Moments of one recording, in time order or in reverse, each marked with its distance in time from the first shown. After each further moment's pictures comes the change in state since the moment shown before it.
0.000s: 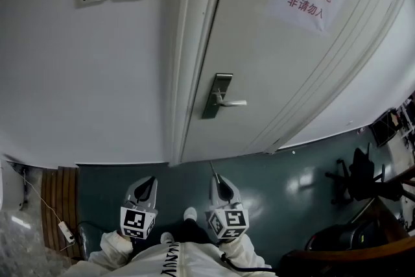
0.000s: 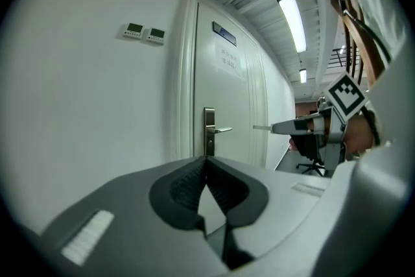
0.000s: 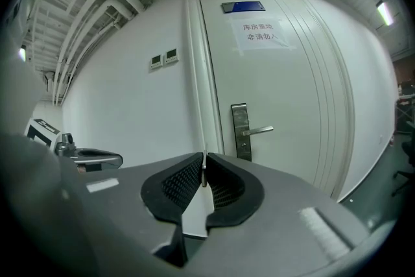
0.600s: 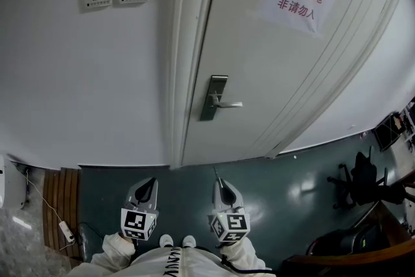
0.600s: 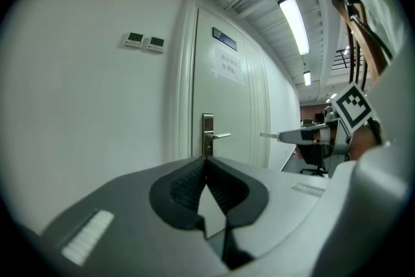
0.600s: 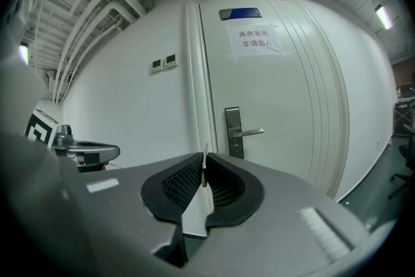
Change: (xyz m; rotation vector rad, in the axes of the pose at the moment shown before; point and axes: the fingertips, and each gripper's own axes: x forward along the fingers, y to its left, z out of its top) left arm -0.013 -0.026 0.013 -0.023 -0.033 0.040; right arm -0.034 -0.021 -0.003 -0.014 -0.019 -0.011
